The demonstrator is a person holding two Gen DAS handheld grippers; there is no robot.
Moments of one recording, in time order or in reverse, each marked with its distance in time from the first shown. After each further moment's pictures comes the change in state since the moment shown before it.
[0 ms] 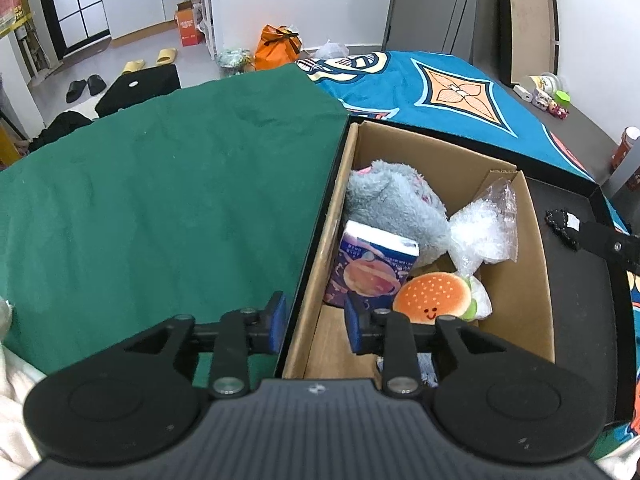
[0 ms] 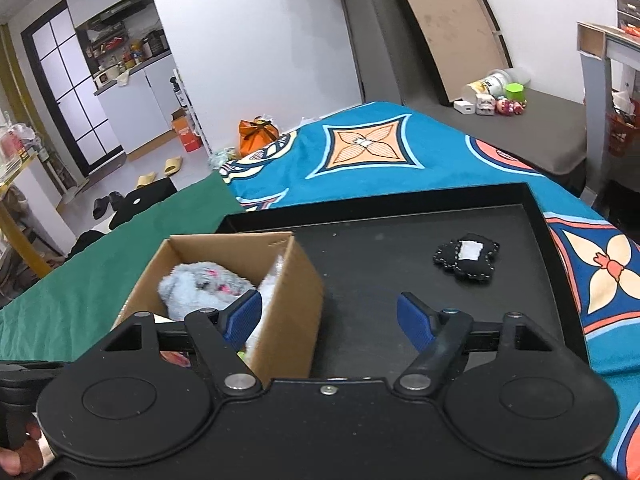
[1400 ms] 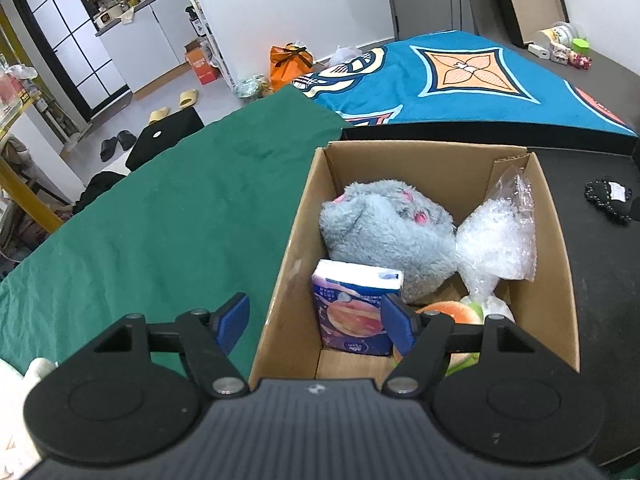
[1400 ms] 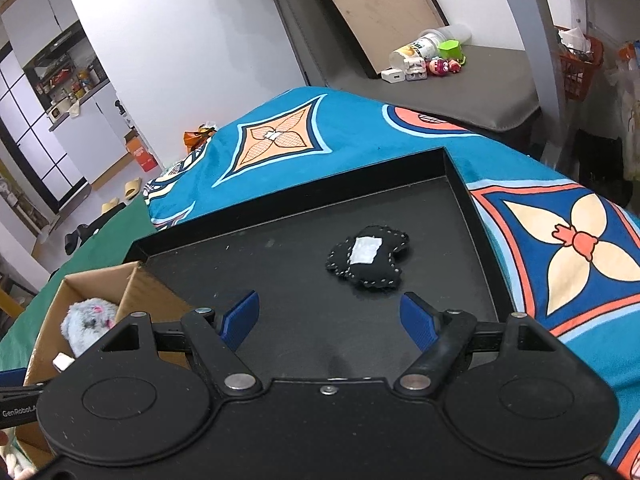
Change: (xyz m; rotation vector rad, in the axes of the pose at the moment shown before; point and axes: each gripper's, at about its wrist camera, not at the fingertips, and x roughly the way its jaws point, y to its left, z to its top) left arm 0.024 -0.064 0.016 0.178 -0.027 0.223; right arm 0.045 -0.106 0.004 0.158 0.023 -0.046
